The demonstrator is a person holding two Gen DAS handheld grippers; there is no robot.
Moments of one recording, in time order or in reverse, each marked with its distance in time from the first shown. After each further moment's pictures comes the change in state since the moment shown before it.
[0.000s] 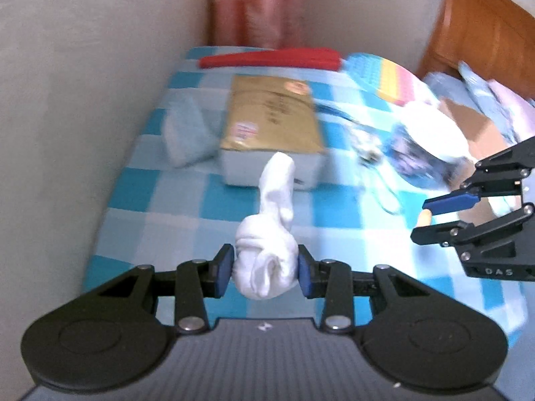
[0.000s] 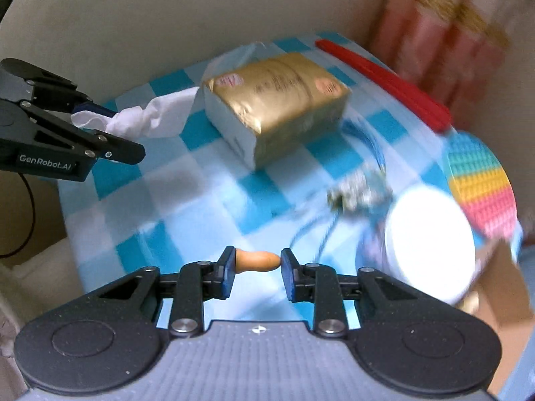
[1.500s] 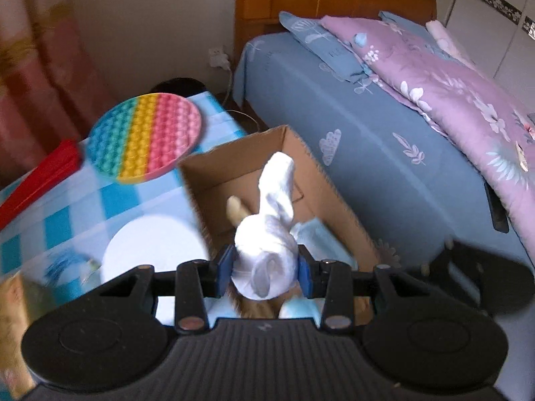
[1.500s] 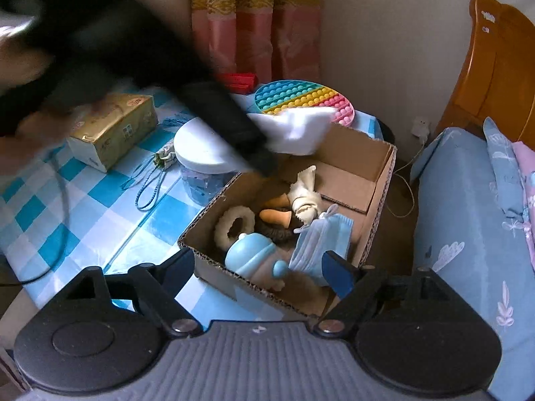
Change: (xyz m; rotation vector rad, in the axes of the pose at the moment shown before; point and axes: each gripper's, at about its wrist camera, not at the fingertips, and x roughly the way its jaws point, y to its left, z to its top) left arm 0.050 -0.261 0.122 0.494 0.056 -0.328; right arm -0.080 -0.084 -0.147 0.459 -0.207 -0.250
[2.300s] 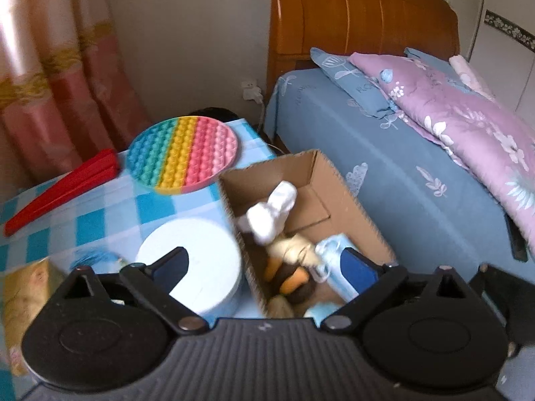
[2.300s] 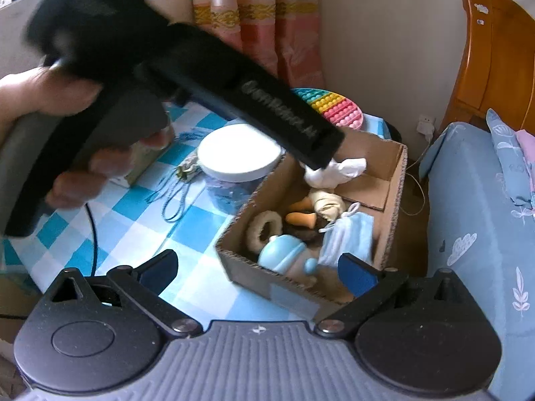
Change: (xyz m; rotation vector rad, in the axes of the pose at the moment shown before) left arm -0.033 0.007 -0.040 -0.064 -0.165 0.116; right arm -0.015 0.022 -0.003 0.059 -0.036 0.037
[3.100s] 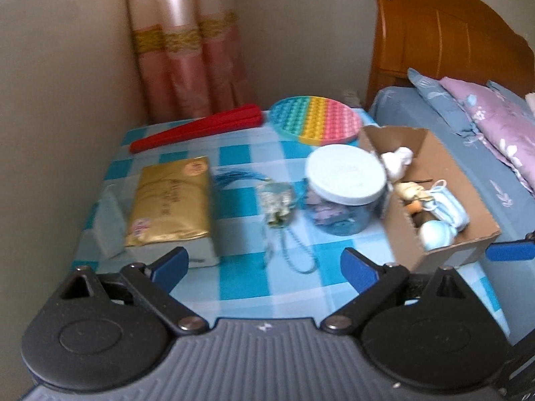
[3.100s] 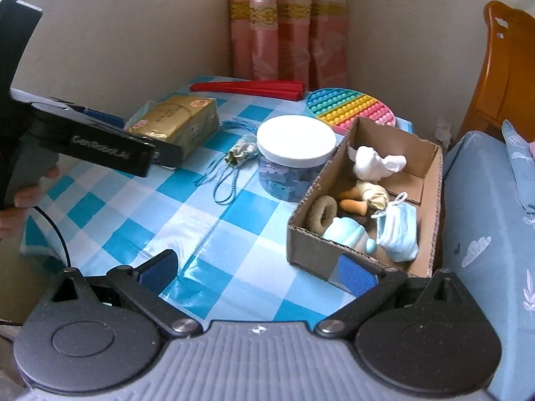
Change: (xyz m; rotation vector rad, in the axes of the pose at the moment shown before) left arm -0.079 0.081 -0.113 -0.207 -0.057 0.265; right arm -0.011 0.053 -0.016 -0.059 0.004 0.036
